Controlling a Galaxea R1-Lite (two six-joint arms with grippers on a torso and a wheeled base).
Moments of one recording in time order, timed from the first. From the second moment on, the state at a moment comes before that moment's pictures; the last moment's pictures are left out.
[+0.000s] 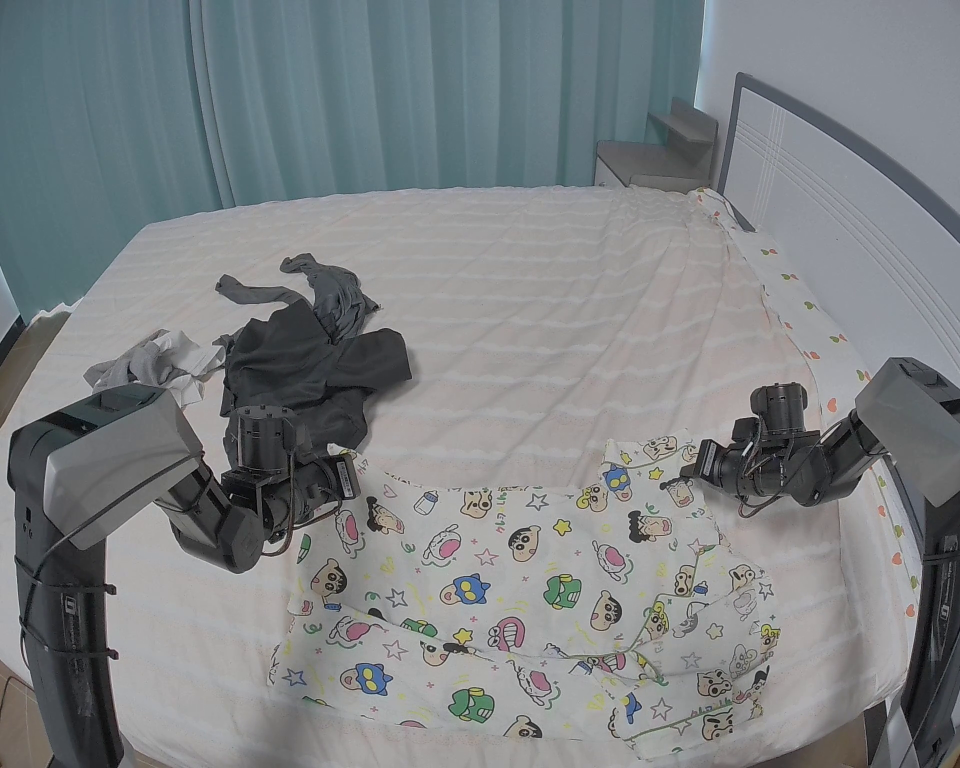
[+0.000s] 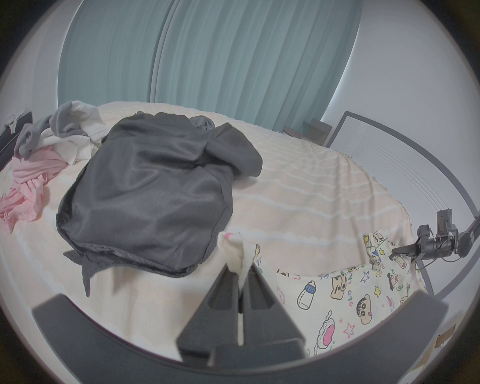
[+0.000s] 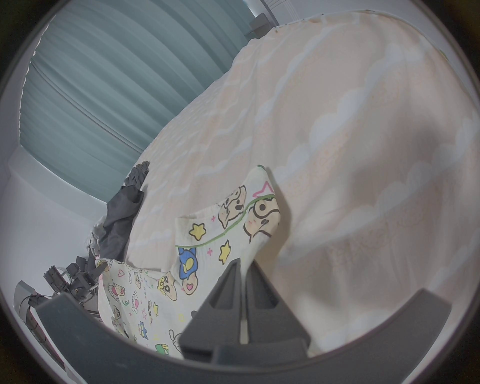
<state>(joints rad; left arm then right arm) -0.21 2.33 -1.00 -0.92 -0.02 -0.30 0.07 2.36 -1.20 -0.52 0.30 0.46</state>
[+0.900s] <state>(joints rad) -0.22 2.27 -0.97 -0.92 0.00 -0.29 0.05 2.32 -1.12 -0.51 0.40 0.42</state>
